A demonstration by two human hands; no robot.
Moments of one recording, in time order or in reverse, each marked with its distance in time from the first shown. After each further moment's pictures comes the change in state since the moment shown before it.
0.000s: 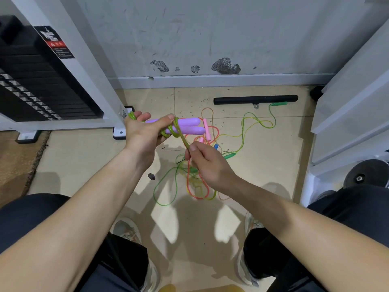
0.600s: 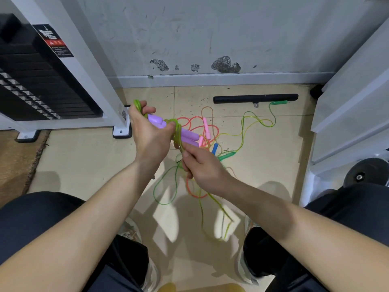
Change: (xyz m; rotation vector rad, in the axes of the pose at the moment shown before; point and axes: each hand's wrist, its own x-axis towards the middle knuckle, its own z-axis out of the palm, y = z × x) left_hand -0.012 -0.013 0.008 0.387 0.099 0.404; right_hand -0.003 -0.009 0.010 -0.003 -0.122 -0.048
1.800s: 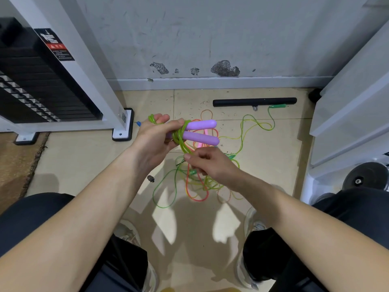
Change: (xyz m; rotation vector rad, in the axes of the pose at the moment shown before) left_hand 0.012 0.015 -0.002 -0.602 -0.356 -0.576; right_hand 0.012 0.021 -0.026 0.111 -0.026 0.169
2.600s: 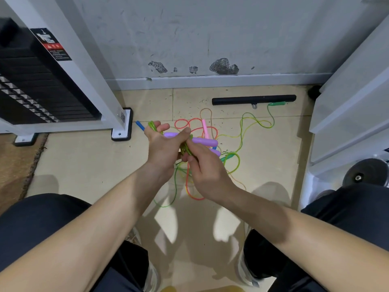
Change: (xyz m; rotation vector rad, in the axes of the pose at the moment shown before) left_hand -0.011 -0.037 0.014 0.210 0.226 0.127; right_hand -0.019 -0.009 0.031 -0.236 0.217 -0.338
